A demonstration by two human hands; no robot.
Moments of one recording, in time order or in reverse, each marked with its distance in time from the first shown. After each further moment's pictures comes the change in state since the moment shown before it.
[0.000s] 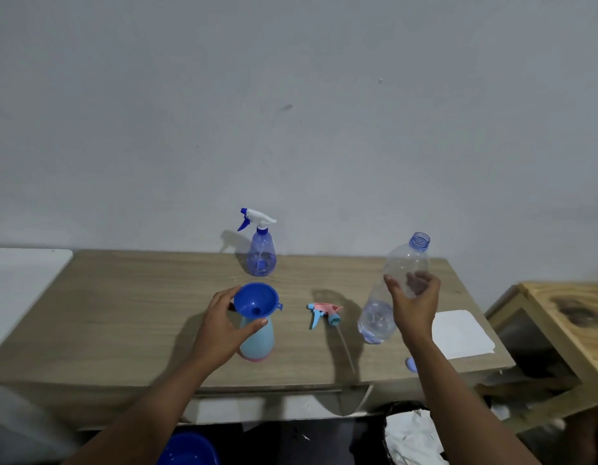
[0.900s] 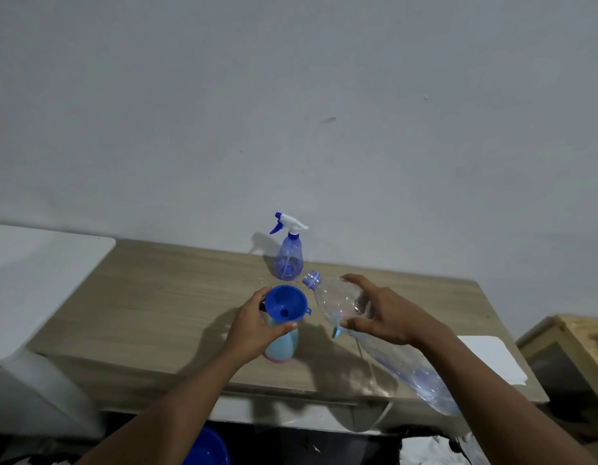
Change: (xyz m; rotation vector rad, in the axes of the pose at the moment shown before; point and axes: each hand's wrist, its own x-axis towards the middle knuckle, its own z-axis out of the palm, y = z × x) left_hand -0.003 0.015 -0.005 -0.034 -0.047 -0.075; right_hand -0.037 -0.086 0.039 -0.819 -1.048 -0.517
